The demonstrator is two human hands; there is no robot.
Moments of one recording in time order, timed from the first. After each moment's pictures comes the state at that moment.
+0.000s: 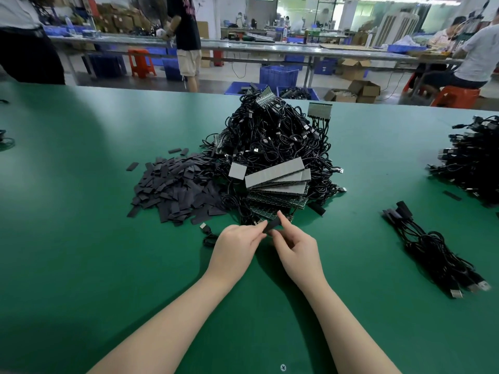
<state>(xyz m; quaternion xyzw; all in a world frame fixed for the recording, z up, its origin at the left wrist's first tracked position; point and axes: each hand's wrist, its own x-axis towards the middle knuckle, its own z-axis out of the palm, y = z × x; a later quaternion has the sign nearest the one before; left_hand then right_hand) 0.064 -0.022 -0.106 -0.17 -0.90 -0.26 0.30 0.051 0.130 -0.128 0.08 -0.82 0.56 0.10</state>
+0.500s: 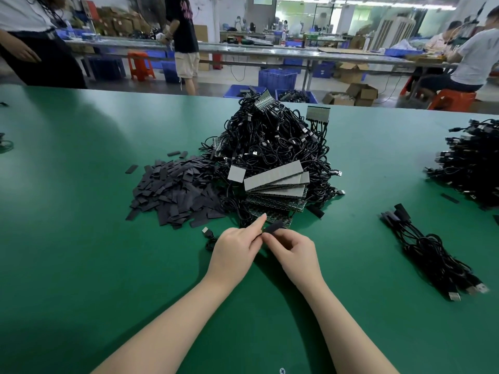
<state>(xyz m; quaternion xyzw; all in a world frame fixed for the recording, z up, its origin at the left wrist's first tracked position) 0.065 -0.021 -0.108 -0.15 -0.90 -0.30 0.29 0.057 0.126 -0.112 0.07 -0.81 0.59 0.07</state>
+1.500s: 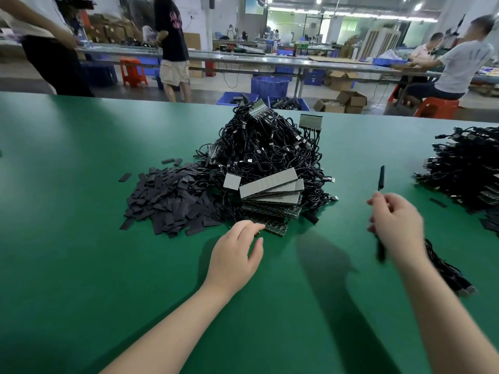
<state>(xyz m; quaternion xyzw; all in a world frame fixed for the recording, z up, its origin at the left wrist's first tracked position) 0.064 -0.020 -0.106 -0.15 -0.89 -0.34 0.26 0.028 0.259 -0.023 -0.14 -0.86 0.44 0.24</state>
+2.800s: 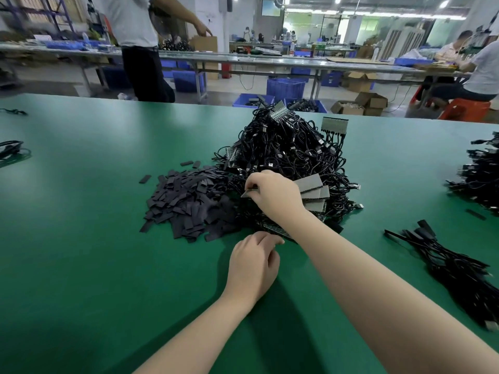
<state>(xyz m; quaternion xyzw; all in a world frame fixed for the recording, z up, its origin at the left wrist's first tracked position) 0.060 -0.020 -0.106 -0.10 -0.91 -0.31 0.26 -0.048 0.049 -0.016 0.24 -0.94 0.16 0.16</state>
